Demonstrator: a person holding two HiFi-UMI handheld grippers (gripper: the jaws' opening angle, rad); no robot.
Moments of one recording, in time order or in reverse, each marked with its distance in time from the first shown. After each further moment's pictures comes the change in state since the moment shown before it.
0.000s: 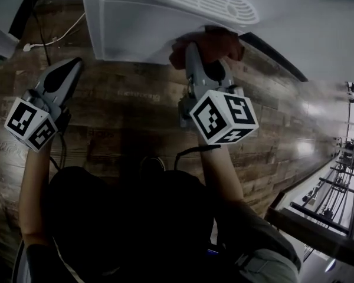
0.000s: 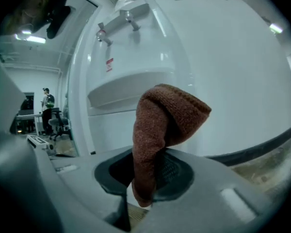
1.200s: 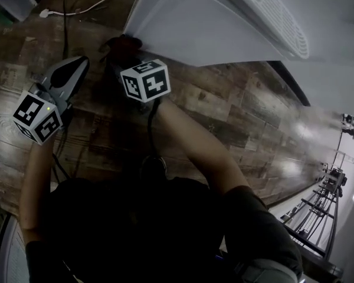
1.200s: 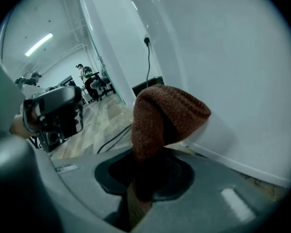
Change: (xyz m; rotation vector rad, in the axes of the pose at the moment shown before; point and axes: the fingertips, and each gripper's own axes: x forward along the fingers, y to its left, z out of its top) left arm -0.053 0.046 -0.080 -0.128 0.018 0.136; right arm 0.115 0.189 -0.277 -0.081 0.644 0.559
